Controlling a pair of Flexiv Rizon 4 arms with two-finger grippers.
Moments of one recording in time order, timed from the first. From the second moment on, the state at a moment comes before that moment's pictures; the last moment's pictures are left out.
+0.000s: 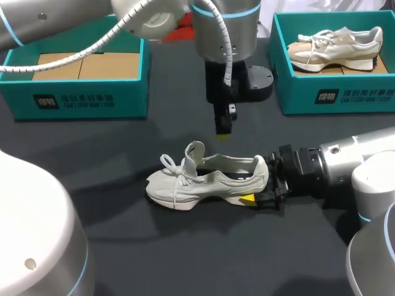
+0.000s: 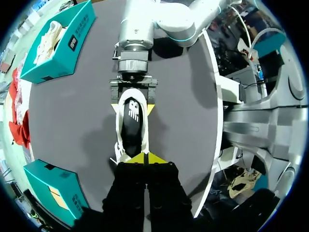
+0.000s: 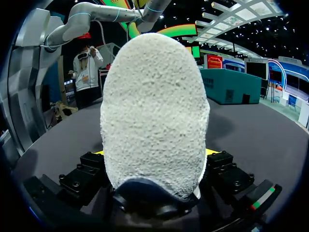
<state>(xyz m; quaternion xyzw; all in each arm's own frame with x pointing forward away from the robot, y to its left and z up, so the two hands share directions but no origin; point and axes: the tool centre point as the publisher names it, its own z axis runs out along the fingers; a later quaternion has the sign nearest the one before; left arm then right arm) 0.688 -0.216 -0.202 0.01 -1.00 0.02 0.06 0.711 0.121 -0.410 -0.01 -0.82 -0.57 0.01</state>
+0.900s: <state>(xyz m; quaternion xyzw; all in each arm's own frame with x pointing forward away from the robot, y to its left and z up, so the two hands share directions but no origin) 0.695 -0.241 -0.290 -0.04 -1.00 0.01 0.05 0.711 0.121 -0.410 -0.01 -0.82 -0.57 0.01</state>
